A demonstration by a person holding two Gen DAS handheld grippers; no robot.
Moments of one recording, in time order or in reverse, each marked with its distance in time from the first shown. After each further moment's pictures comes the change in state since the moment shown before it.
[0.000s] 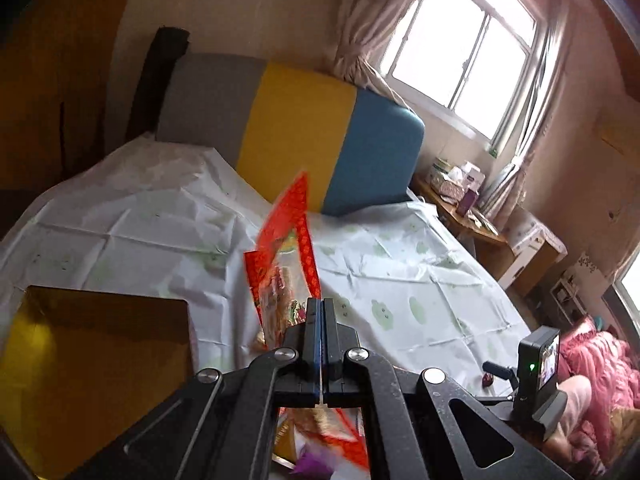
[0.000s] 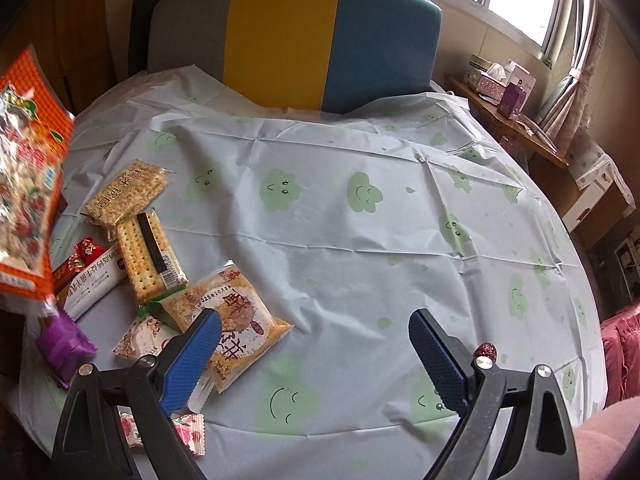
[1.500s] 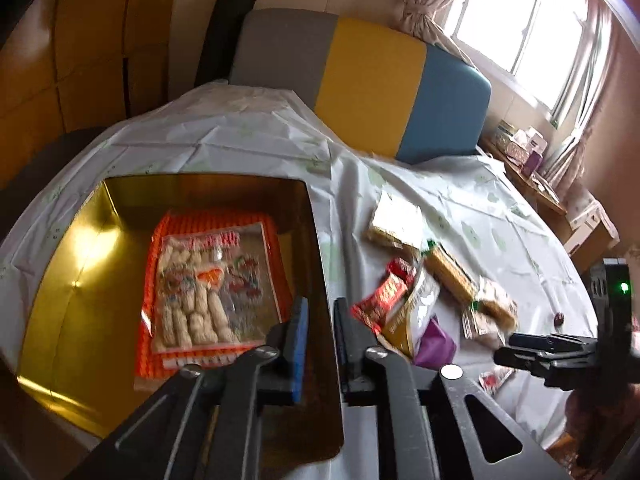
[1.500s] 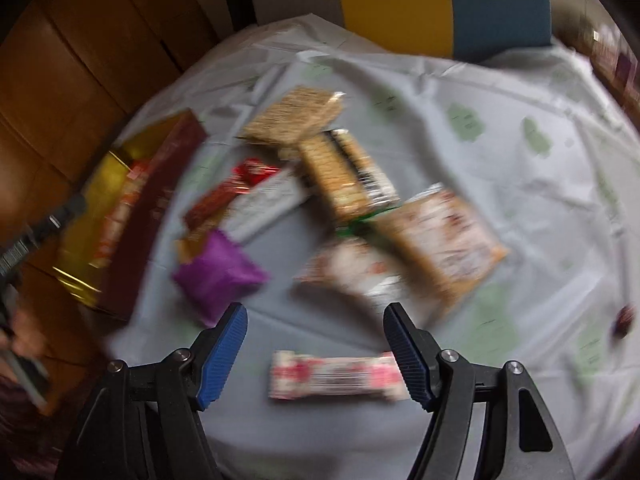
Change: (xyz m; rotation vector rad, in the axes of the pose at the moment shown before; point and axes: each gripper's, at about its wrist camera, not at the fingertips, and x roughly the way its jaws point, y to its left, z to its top) left arm -0.017 0.064 -0.111 -0.035 0.152 0.223; right arm -0.006 0.082 -0.031 -0.035 0.191 0.511
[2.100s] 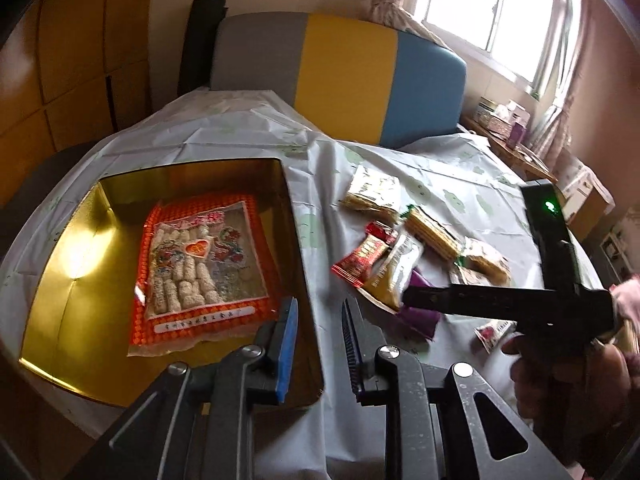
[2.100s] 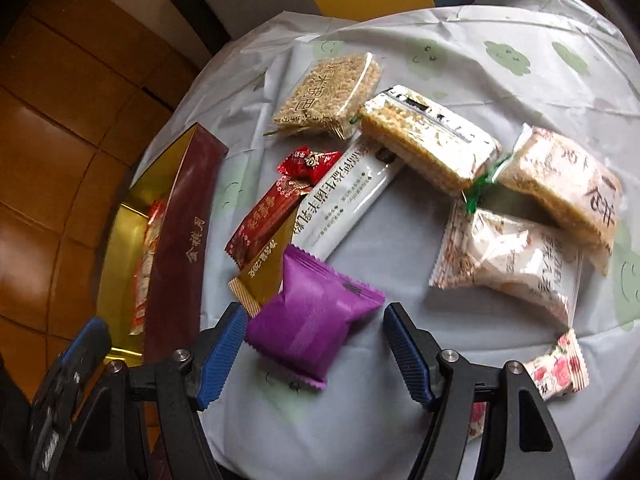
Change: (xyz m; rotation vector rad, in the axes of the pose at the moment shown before) left arm -0.013 -0.019 -0.036 0.114 -0.014 -0.017; right arm 0.056 0.042 0.008 0.233 -0.021 0.091
